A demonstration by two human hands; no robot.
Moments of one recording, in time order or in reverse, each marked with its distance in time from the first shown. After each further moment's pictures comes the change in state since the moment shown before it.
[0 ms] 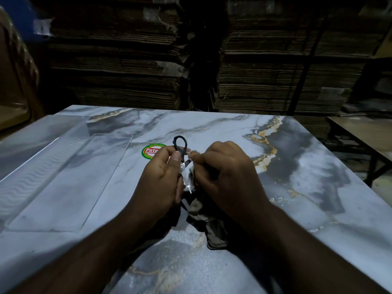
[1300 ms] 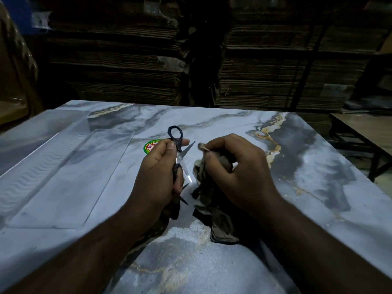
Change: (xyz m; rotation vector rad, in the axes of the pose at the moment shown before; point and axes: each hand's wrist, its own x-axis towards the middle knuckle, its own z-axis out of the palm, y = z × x) left_hand 0.006 0.006 -0.004 -0.048 0.043 -0.086; right_hand 0.000 0.004 -0.014 0.218 -0.014 0.178
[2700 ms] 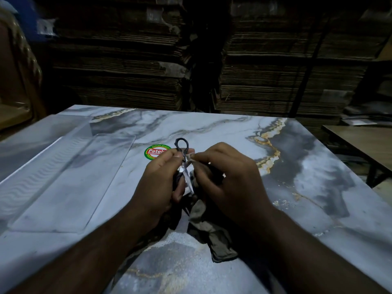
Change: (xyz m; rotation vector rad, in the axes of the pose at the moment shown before) left_hand 0.004 -0.001 -0.001 -0.117 -0.074 -0.075; right_hand -0.003 -0.006 0.010 -0.078 -0.041 -0.148
